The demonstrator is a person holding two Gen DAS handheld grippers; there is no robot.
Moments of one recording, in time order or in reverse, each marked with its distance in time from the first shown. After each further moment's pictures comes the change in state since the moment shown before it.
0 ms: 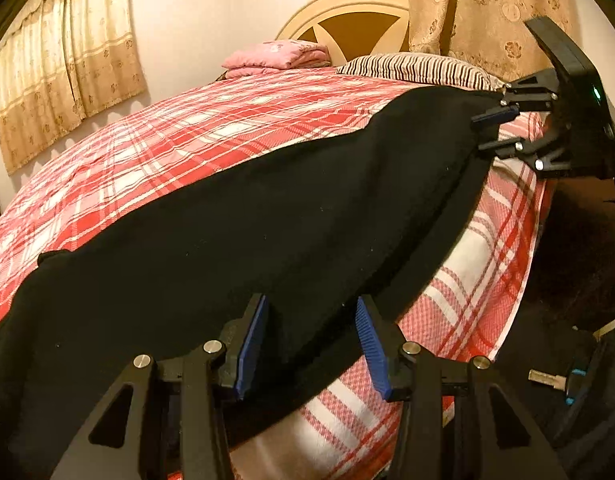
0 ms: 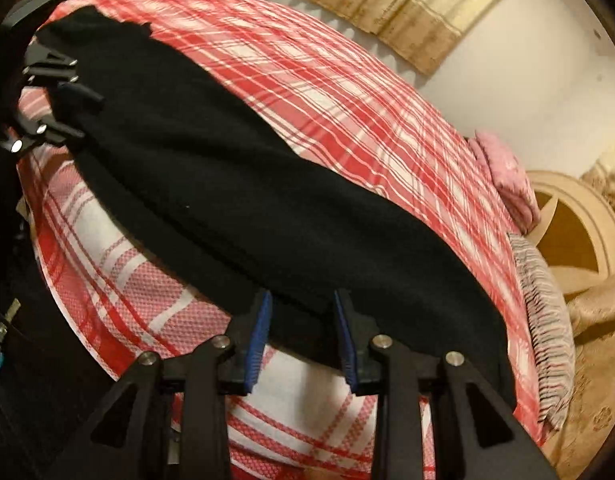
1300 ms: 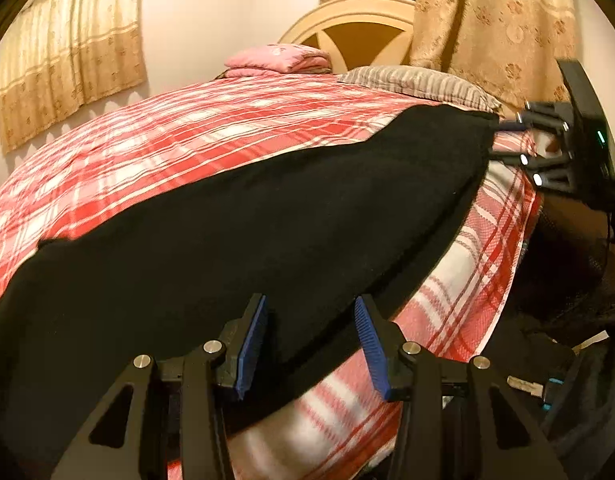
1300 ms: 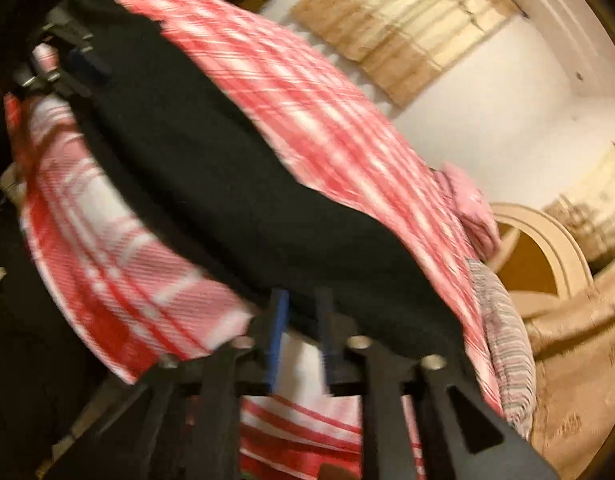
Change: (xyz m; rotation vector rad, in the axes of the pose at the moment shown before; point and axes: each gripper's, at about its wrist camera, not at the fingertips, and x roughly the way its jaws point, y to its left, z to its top) left arm -0.006 0.001 0.003 -0.045 -0.017 -0.057; right arm -0.020 0.004 -0.017 -0.026 -0.074 -0.189
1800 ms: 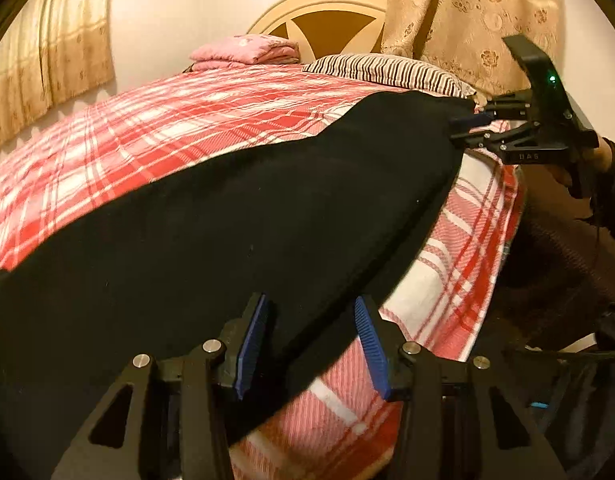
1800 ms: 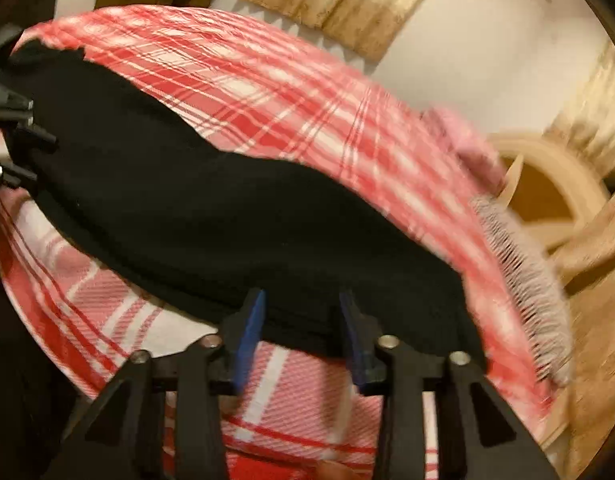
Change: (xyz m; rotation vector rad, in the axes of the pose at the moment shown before) left arm 0.021 -0.021 0.010 0.019 0.039 -0.096; right arm 0.032 -0.058 -0.016 0.240 0.110 0.129
